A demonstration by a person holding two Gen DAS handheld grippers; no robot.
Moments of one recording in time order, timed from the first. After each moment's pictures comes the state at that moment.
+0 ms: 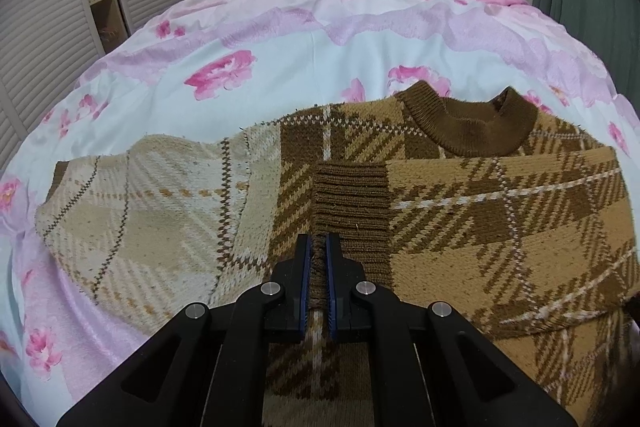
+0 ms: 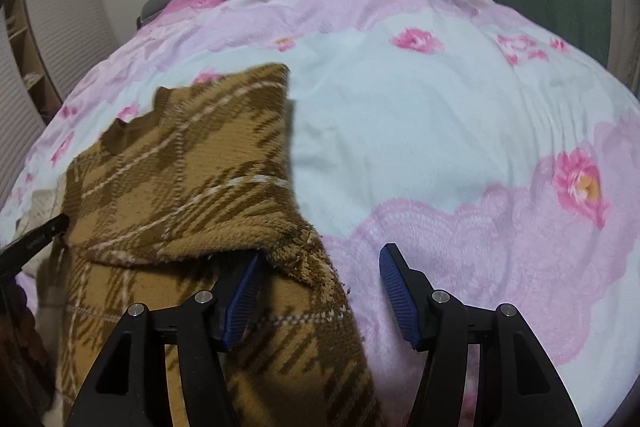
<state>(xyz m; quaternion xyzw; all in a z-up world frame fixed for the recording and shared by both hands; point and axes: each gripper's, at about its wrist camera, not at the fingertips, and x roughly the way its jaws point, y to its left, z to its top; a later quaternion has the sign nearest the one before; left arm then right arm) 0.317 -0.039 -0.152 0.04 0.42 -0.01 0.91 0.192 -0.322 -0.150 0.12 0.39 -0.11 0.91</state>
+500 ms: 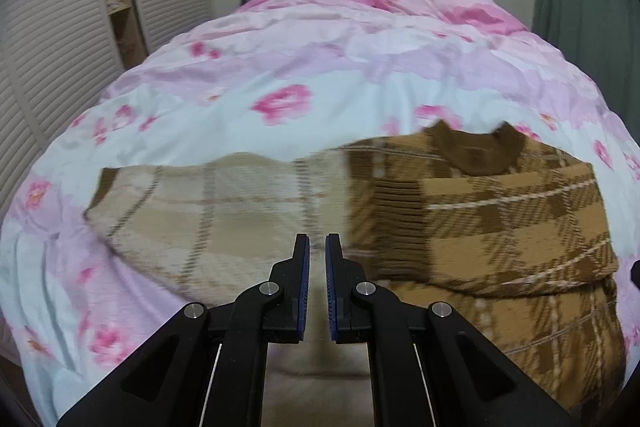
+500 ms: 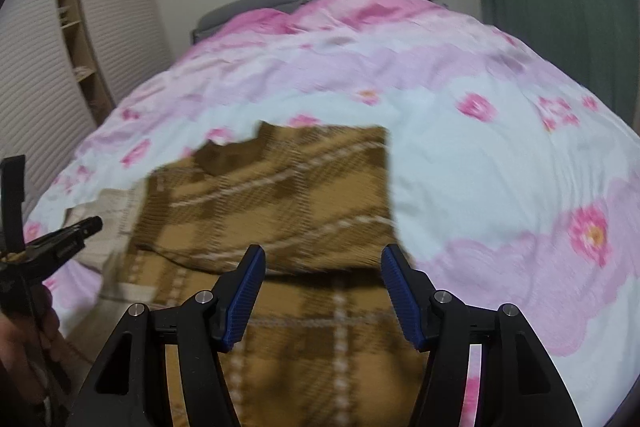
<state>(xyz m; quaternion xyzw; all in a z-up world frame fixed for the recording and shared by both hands) 0.279 0.019 -0.109 0.03 0.39 0.01 0.92 0.184 -0.254 -0.093 0.09 0.34 -0.02 0.94</state>
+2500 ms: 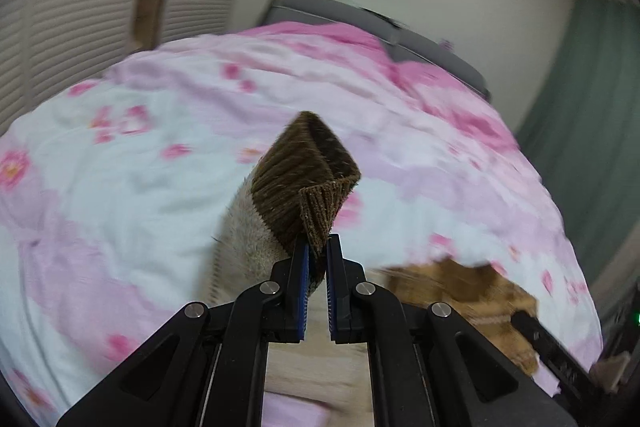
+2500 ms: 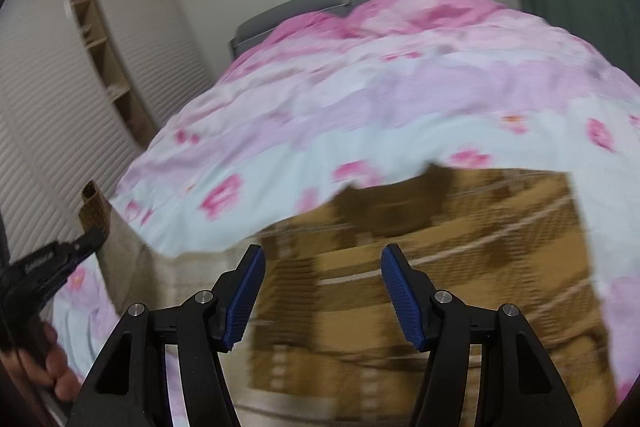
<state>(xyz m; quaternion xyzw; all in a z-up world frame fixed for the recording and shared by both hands) 0.317 0.126 -0.042 -0.15 0.33 -0.07 0.93 0.273 -0.166 -0.069 0.17 0.32 0.01 0.93</state>
